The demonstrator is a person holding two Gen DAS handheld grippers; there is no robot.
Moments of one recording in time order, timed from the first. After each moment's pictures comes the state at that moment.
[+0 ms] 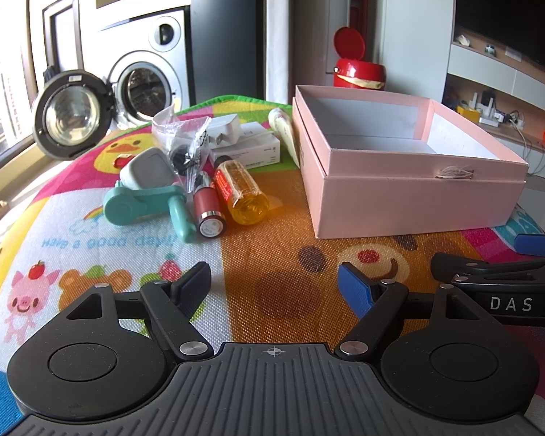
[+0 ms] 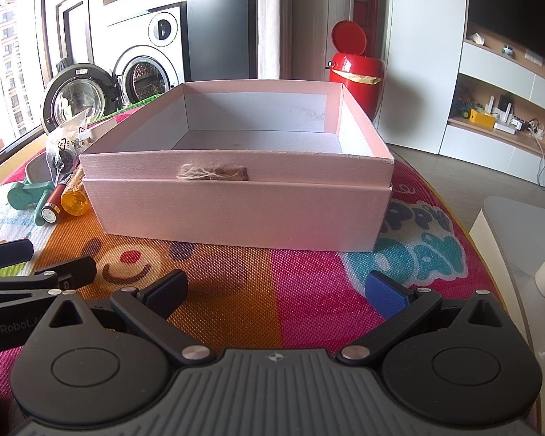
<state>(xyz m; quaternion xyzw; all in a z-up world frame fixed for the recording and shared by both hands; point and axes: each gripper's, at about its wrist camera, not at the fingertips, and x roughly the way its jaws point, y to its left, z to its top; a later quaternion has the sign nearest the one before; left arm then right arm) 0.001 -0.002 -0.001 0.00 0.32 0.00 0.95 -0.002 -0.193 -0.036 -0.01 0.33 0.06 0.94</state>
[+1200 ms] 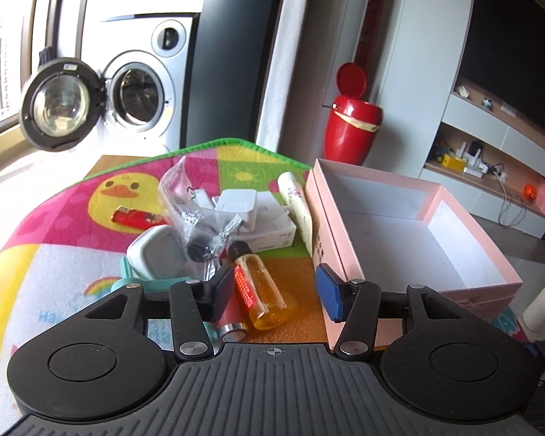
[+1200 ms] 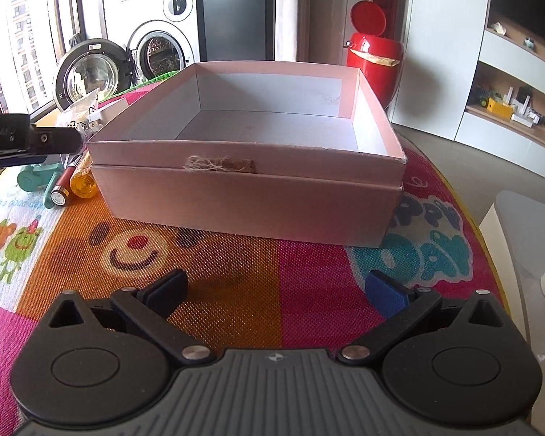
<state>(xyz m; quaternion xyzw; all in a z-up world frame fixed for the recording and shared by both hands) 0.056 0.045 0.051 -0.08 0.30 -0.03 0.95 0.006 -0.197 -0.028 -0.03 0.37 0.08 0.93</state>
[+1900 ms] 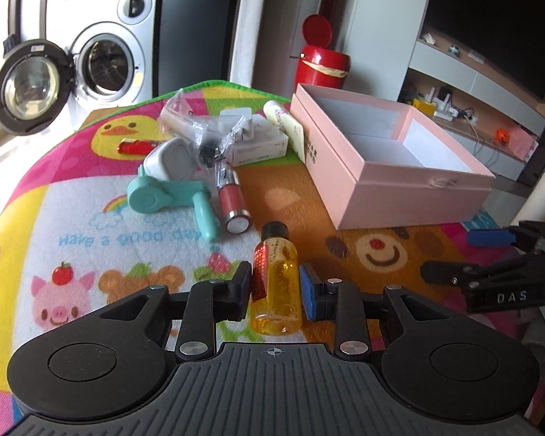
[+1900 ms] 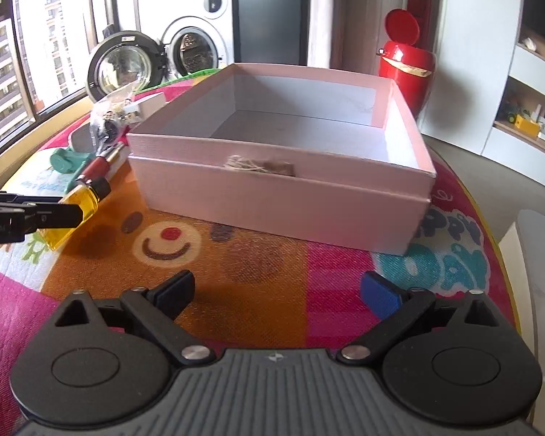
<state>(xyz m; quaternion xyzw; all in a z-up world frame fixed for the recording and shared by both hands) -0.022 0.077 0.021 -0.04 0.36 -0.10 0.93 -0.003 -0.189 -0.017 -0.05 0.36 0.16 0.92</state>
